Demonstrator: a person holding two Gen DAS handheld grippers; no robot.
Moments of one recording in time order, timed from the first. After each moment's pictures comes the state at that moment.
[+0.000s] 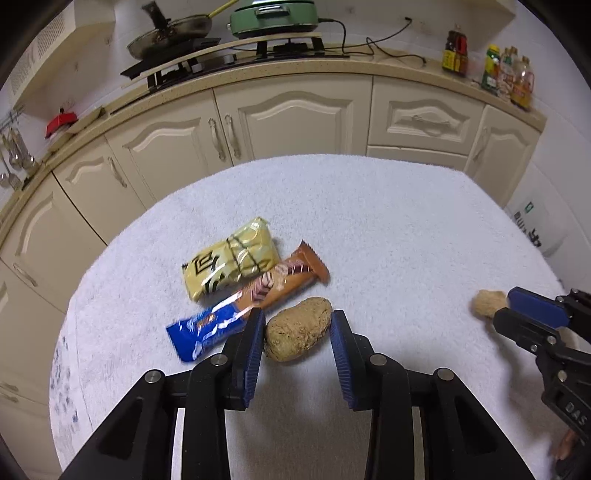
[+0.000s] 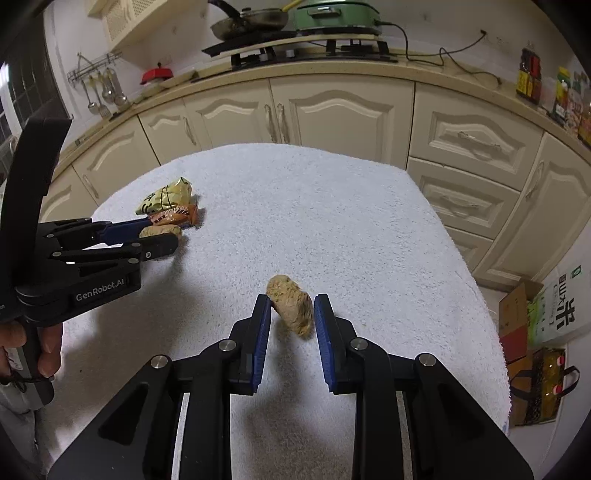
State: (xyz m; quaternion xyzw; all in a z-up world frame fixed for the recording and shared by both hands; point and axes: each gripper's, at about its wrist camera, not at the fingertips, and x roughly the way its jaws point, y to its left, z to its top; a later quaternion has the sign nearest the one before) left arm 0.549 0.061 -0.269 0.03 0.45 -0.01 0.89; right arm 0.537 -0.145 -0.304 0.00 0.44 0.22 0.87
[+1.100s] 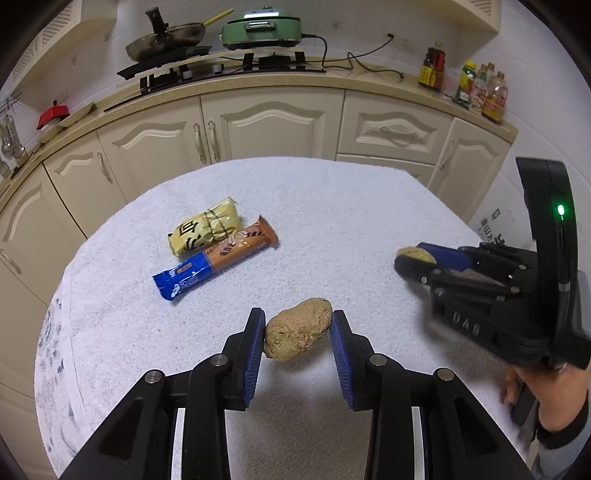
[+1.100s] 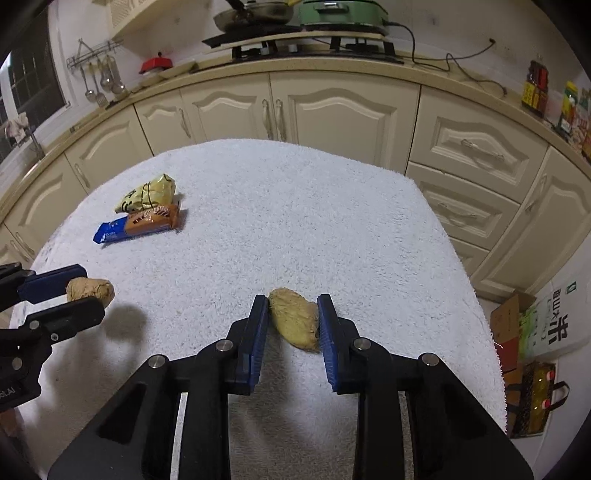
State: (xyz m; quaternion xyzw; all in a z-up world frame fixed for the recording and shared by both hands) left arm 0.468 0.037 -0.238 -0.01 0.43 -0.05 0.90; right arm 0.558 -0.137 -0.316 -0.04 0.44 0.22 0.87
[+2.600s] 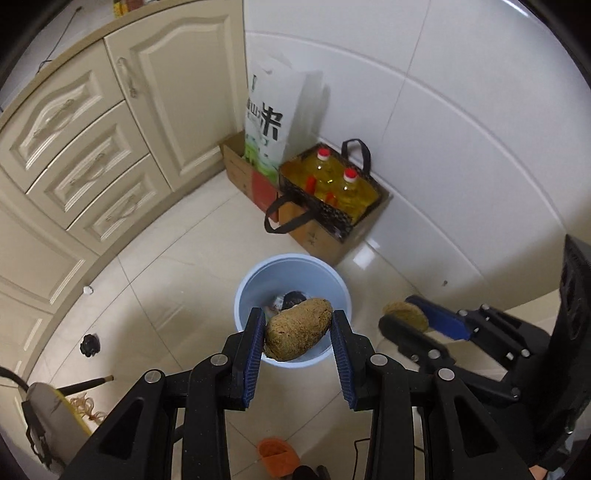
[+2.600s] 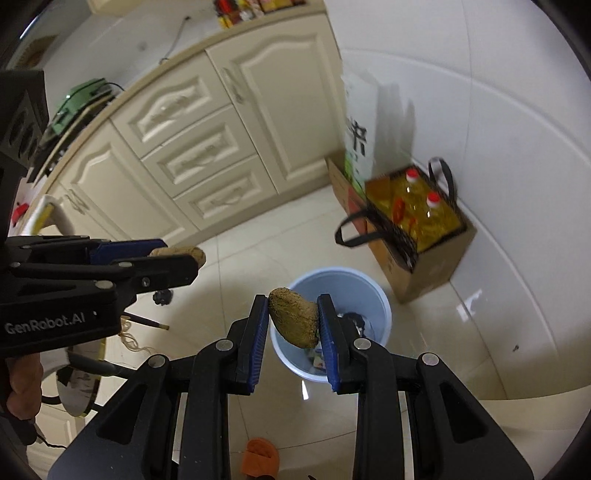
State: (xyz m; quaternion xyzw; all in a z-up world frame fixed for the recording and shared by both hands) left arm 0.475 -0.532 -0.358 0.20 0.51 -0.32 0.77; right arm 0.344 -0.623 -0.446 0.21 0.45 -0.06 0.87
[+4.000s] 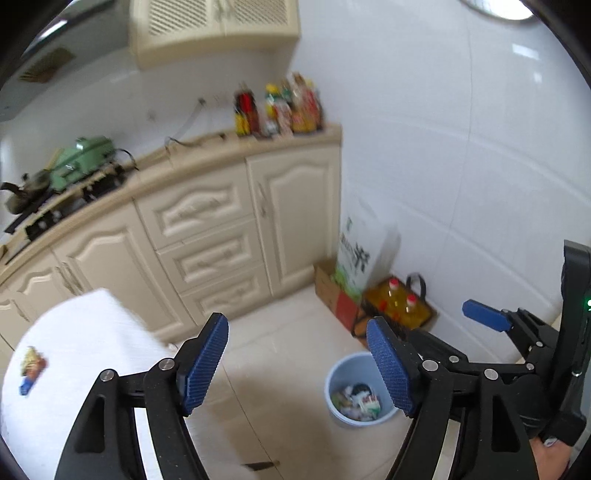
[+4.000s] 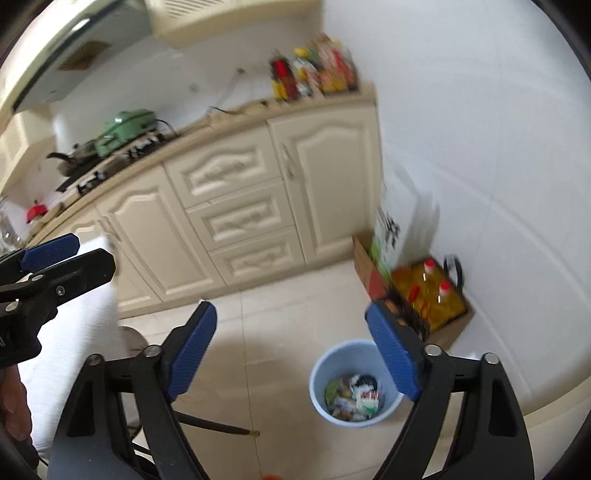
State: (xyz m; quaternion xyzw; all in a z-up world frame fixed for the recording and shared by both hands) left arm 0.348 -0.312 -0.153 0.13 0.32 -0.25 0.90; right arm 0.349 -0.519 -0.272 0.14 0.34 -0.05 0.93
